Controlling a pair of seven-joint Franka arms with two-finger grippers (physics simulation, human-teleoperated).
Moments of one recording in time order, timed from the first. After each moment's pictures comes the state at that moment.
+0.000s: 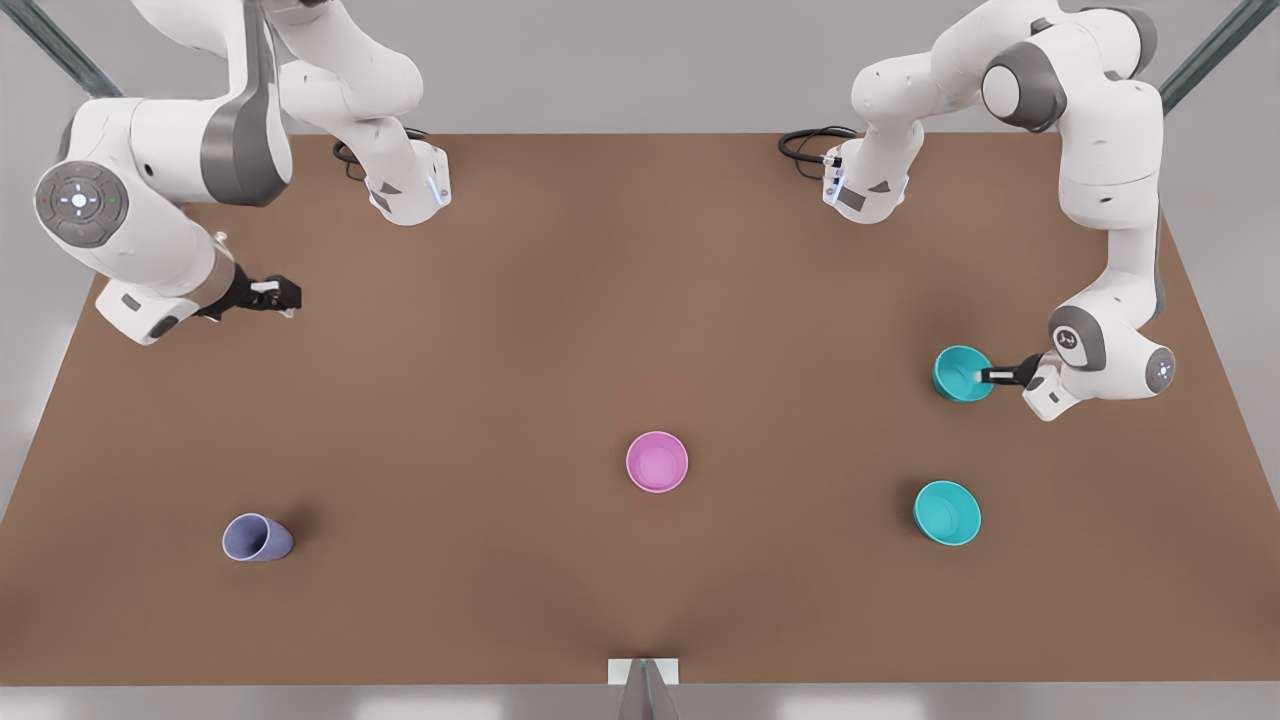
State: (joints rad) left arm 0.21 0.49 0.19 -2.03 -0.24 2.08 0.54; right arm 0.12 0.10 -0.02 -1.48 -0.13 1.37 -0.05
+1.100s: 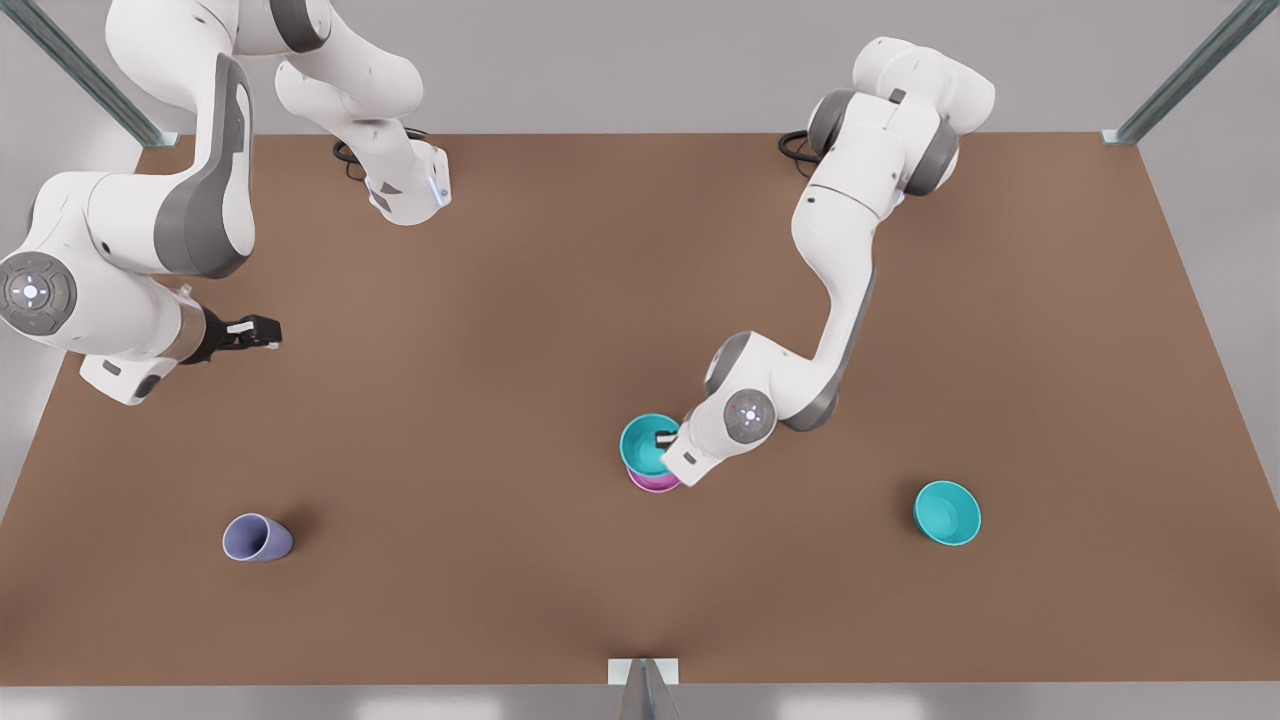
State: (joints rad) left arm -0.58 0.89 0.04 -1.14 -0.32 2.00 -0.50; right arm 0.03 0.25 -0.02 -1.35 -0.08 1.33 -0.24
